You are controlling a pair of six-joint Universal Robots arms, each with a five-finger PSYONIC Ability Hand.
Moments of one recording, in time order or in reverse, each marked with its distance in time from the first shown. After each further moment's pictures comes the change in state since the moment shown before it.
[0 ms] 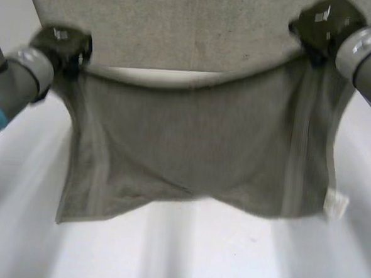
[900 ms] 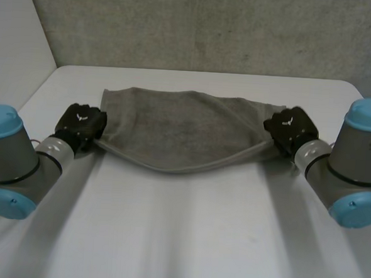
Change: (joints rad) left arm 0.051 -0.075 -0.652 0.569 0.115 0.074; right arm -0.003 0.060 0.700 -0.453 0.020 0.078; left_hand 0.000 0.000 0.000 0.000 0.000; right_hand -0.003 0.001 -0.004 -0.004 -0.004
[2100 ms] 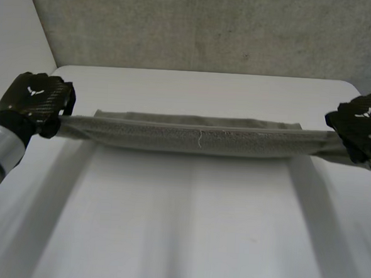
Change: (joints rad) left arm 0.061 0.601 -0.250 -0.224 0.008 -0.060; right arm -0.231 -0.586 0.271 0.312 -0.110 -0.147; left_hand 0.000 0.000 0.000 0.000 0.000; right_hand -0.004 -0.006 0.005 0.007 -0.002
